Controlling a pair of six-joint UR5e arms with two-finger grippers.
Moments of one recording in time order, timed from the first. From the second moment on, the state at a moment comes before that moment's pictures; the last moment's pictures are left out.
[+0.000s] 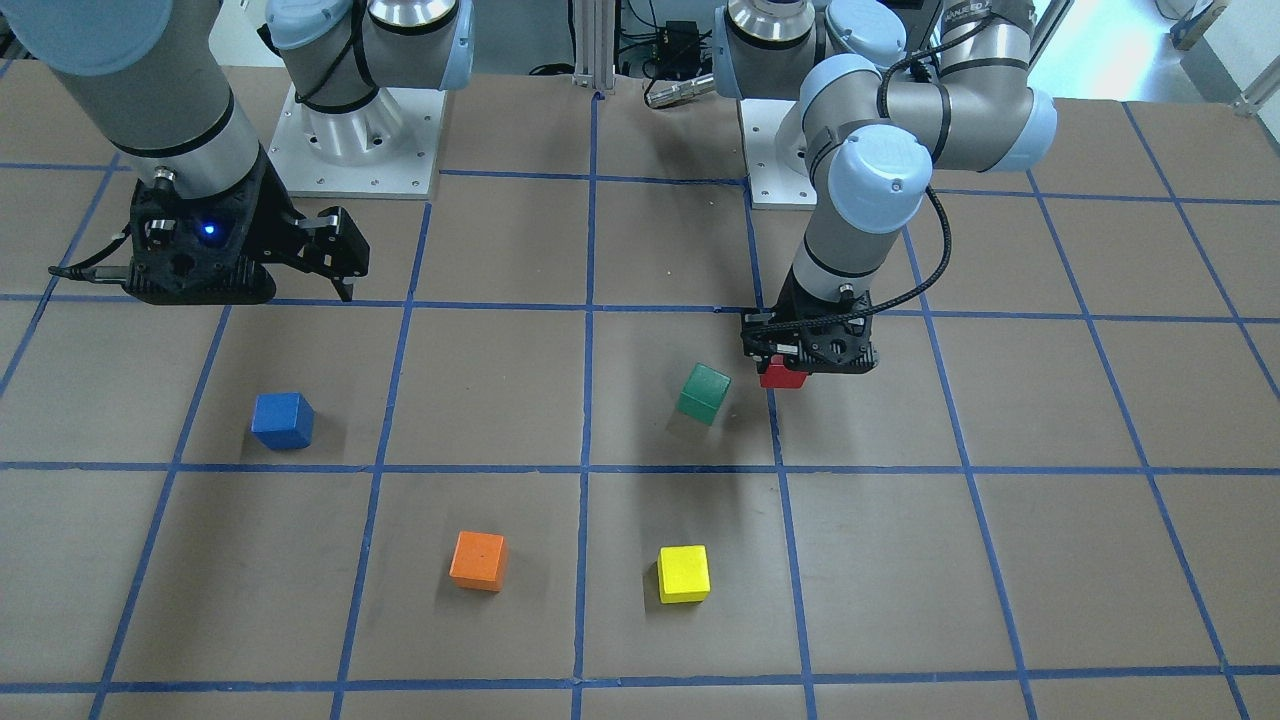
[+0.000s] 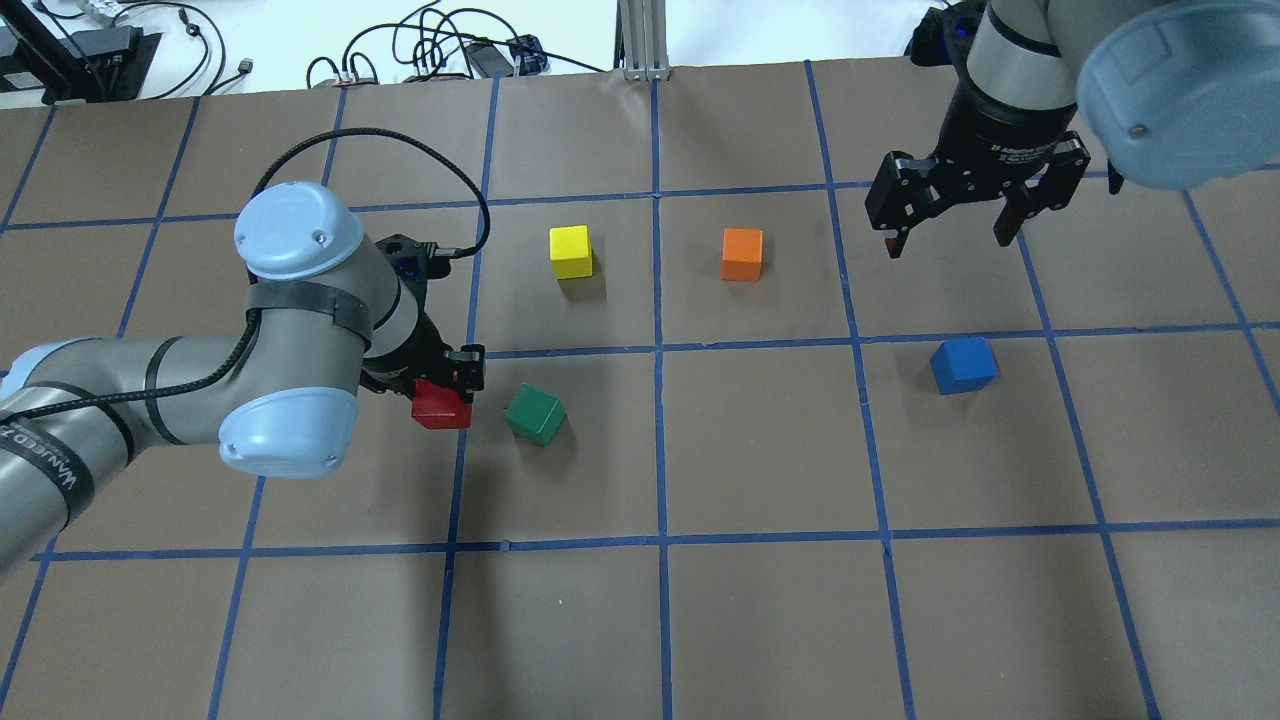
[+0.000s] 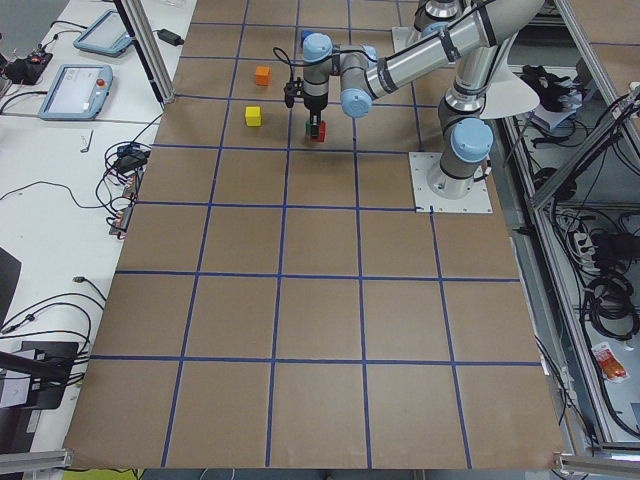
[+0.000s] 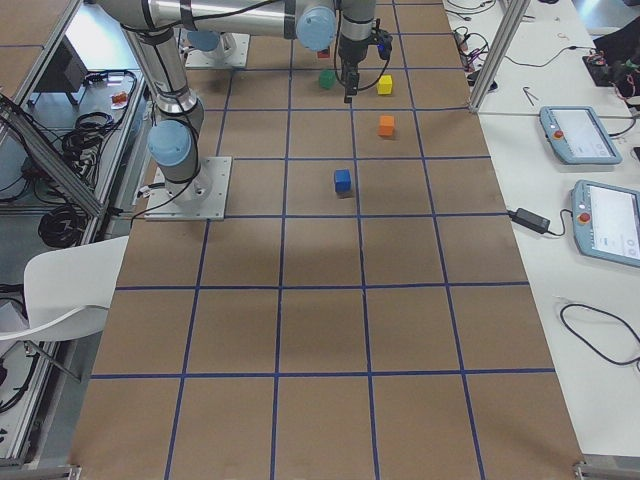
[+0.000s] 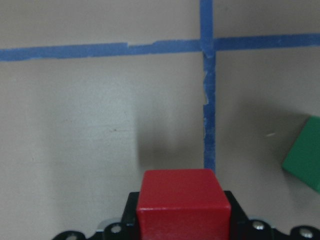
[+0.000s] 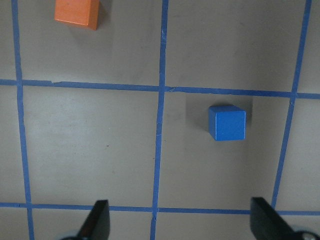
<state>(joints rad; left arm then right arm) -1.63 -1.67 -2.06 -0.96 1.56 -0.03 1.56 -1.51 1.59 -1.59 -1.60 -0.07</state>
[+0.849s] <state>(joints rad) -1.91 -1.93 -1.73 -1.01 1.50 -0.40 1.56 -1.51 1.59 -1.60 -1.61 -0.07</state>
